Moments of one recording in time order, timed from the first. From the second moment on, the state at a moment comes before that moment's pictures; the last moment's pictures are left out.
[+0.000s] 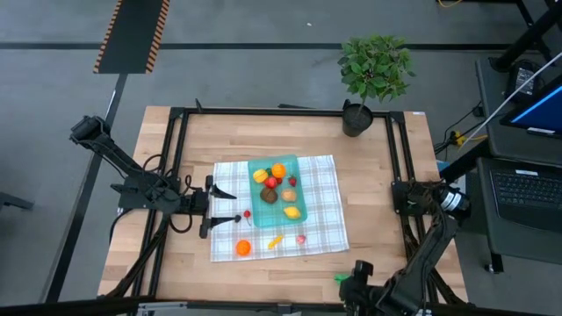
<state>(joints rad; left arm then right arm) -0.64 0.86 0.29 0.37 -0.66 -0.15 1.02 1.97 1.56 -0.91 0.40 1.23</state>
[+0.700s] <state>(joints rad) -0.64 0.86 0.29 0.37 -0.66 -0.16 1.02 1.97 1.56 -0.85 0.37 1.23</state>
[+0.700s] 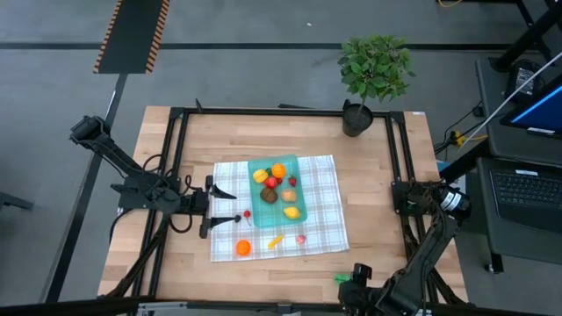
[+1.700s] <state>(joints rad) -0.64 0.86 0.29 0.32 -0.66 -0.17 0.99 1.97 1.39 -0.91 0.25 1.41</state>
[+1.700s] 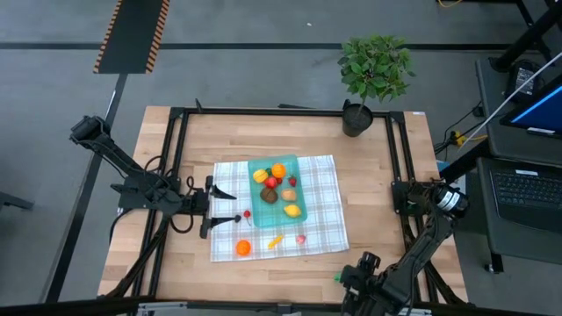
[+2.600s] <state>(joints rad) -0.64 0.86 0.29 0.32 -0.66 -0.18 0.96 2.01 1.35 -0.84 0.23 1.32</state>
